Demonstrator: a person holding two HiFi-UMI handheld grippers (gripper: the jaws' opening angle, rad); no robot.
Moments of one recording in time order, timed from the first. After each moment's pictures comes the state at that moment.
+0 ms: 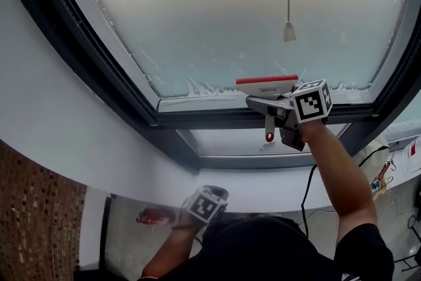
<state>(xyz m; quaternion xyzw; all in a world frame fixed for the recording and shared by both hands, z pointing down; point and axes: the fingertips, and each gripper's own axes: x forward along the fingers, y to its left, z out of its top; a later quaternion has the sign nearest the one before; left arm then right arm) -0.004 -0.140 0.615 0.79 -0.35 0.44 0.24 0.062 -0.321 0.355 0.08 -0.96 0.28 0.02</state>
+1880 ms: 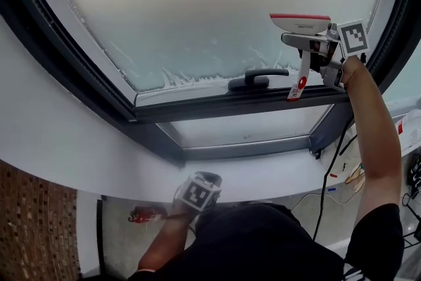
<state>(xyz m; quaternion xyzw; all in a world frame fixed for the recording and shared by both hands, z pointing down) 0.024 -0.154 0.610 0.81 -0.32 0.43 0.22 0.198 -0.365 0.244 0.09 -0.97 0.21 0.03</state>
